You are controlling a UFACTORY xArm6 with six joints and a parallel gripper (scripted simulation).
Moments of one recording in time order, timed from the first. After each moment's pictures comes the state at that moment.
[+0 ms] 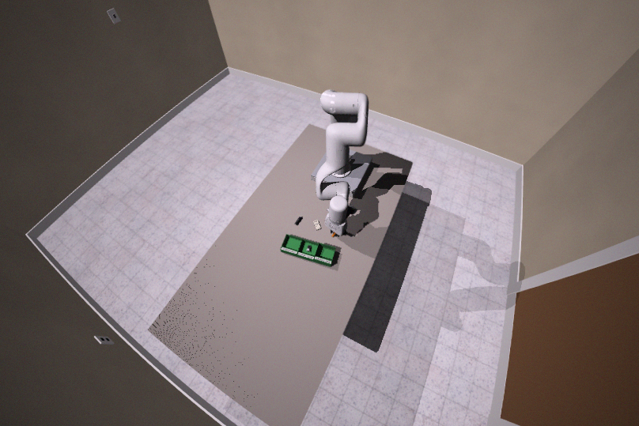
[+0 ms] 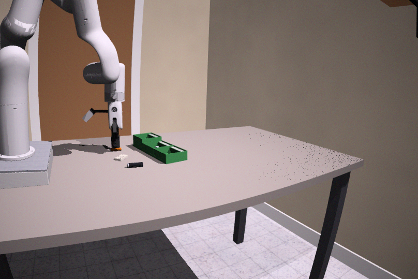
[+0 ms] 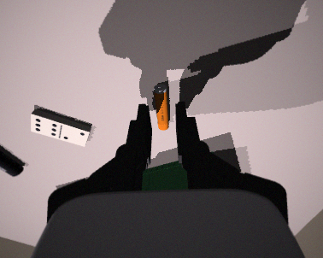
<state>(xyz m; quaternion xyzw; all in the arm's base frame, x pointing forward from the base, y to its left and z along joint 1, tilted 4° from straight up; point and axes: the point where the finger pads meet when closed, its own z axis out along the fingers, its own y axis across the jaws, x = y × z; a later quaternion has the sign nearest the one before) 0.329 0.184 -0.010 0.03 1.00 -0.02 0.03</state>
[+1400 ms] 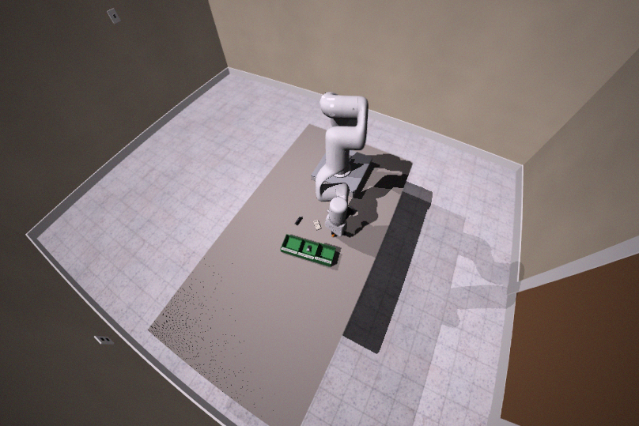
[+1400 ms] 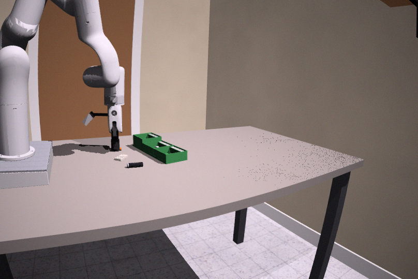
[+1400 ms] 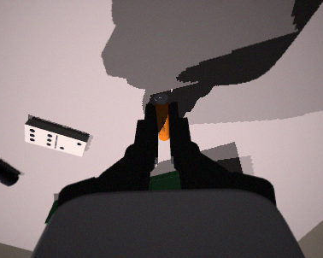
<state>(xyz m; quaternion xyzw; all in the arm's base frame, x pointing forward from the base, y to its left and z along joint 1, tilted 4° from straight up) 0.328 0.183 -0.022 0.03 1.00 -0.02 0.03</state>
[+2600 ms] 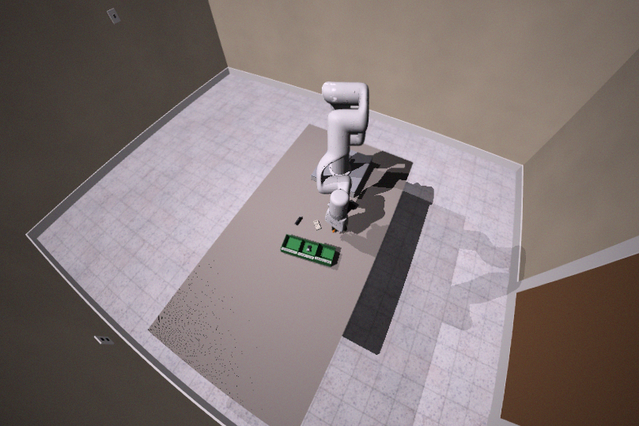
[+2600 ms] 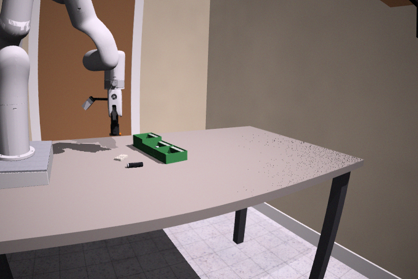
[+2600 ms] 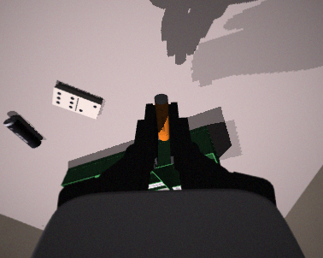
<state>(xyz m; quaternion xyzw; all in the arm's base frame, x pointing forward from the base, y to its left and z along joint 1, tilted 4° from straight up) 0.326 0.186 0.035 0.03 1.00 -0.02 0.03</state>
